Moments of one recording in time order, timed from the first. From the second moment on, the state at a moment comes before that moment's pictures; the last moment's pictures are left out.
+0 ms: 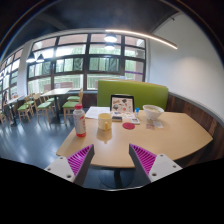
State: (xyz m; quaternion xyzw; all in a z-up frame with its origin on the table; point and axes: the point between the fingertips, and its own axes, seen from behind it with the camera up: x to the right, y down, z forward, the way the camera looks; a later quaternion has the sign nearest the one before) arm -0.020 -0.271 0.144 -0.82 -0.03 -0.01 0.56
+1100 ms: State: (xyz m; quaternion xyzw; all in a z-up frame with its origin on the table) arm -0.212 0.018 0.069 -0.78 -0.07 0.00 0.62
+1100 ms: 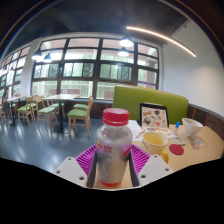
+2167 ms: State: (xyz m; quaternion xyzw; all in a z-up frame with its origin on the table) arm -0.178 0.106 0.130 -0.50 0.49 0.64 0.31
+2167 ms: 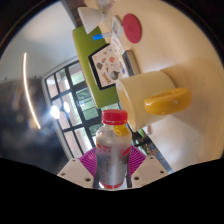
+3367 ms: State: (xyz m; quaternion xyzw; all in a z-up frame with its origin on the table) arm 0.144 0.151 0.130 -0.72 0.10 -0.03 0.68
